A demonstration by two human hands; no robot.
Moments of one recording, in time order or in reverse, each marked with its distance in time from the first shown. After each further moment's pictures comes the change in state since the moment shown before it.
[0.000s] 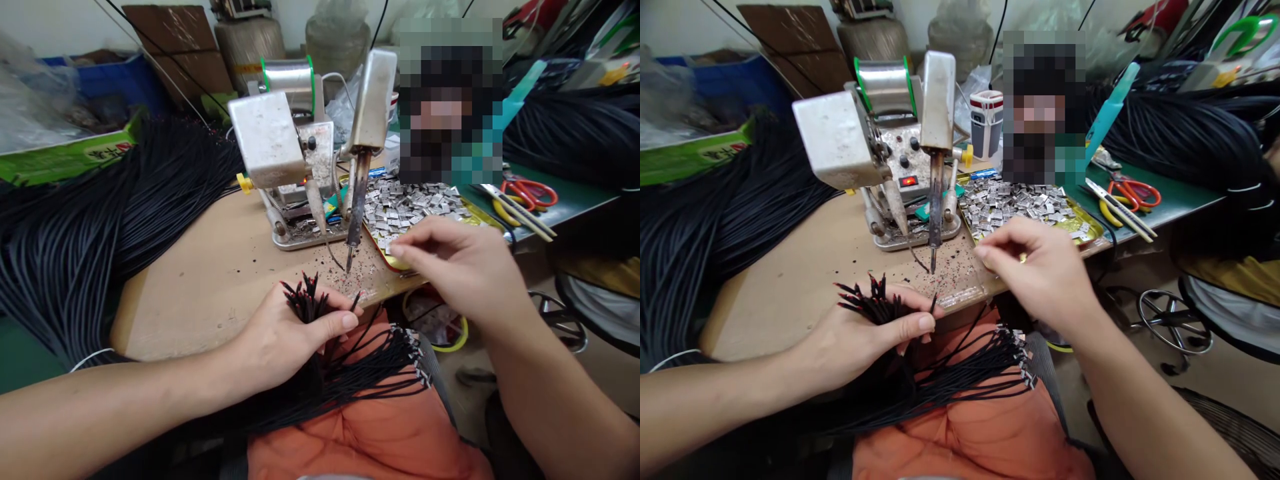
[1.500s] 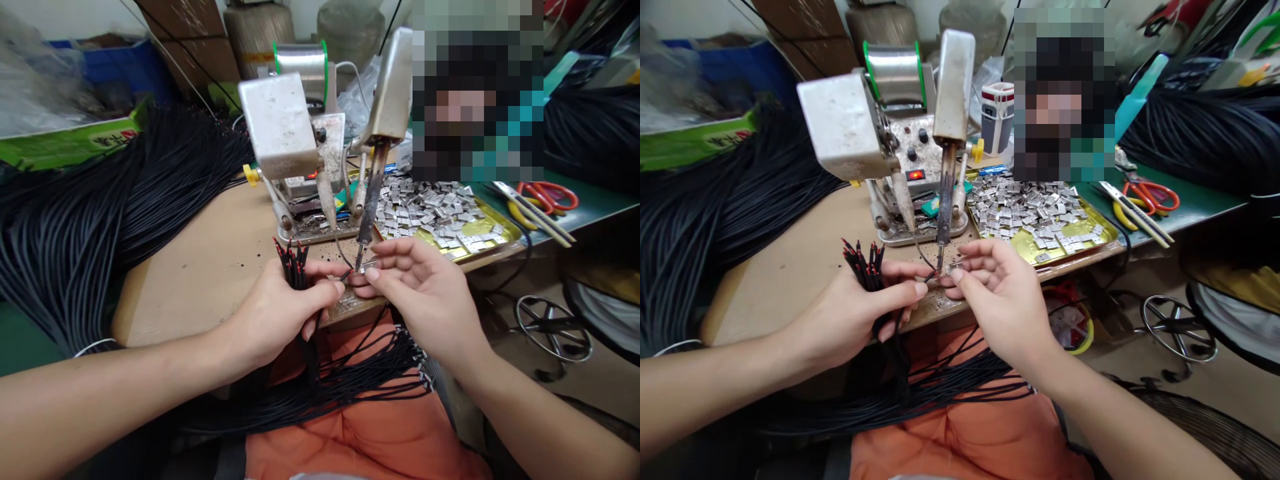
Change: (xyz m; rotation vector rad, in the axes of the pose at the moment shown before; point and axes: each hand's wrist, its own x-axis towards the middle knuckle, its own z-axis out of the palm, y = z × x) left_hand 0.014 -0.009 -0.012 -0.132 0.122 -0.005; right_hand -0.025 -0.016 0.052 0.702 -0.029 0.342
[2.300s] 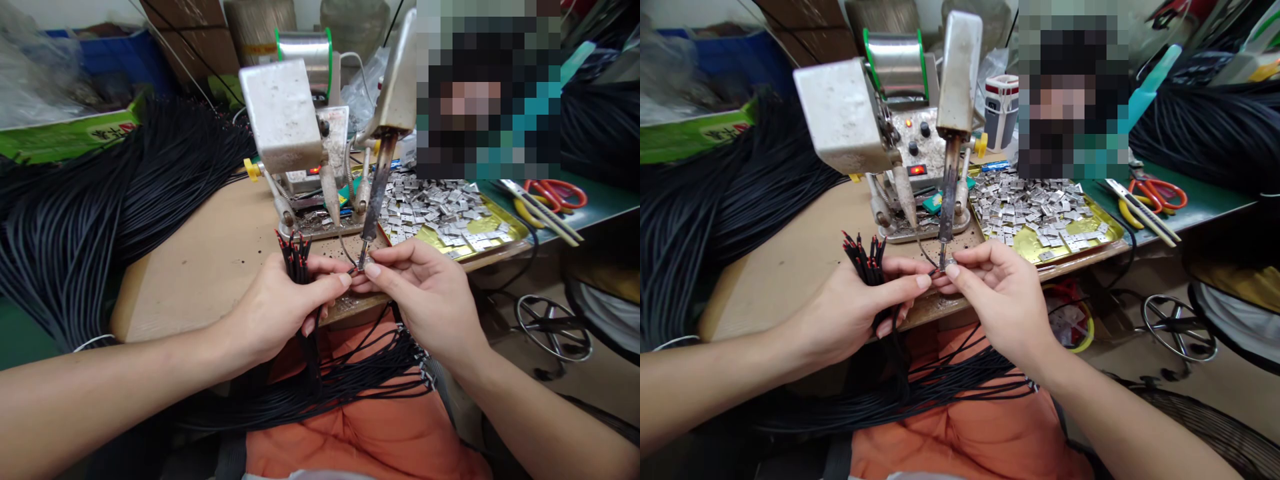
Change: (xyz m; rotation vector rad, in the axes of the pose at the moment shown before) left_hand 0.000 0.001 -0.001 -0.038 -0.016 -0.012; right_hand 0.004 0.007 0.001 0.111 -0.077 -0.017
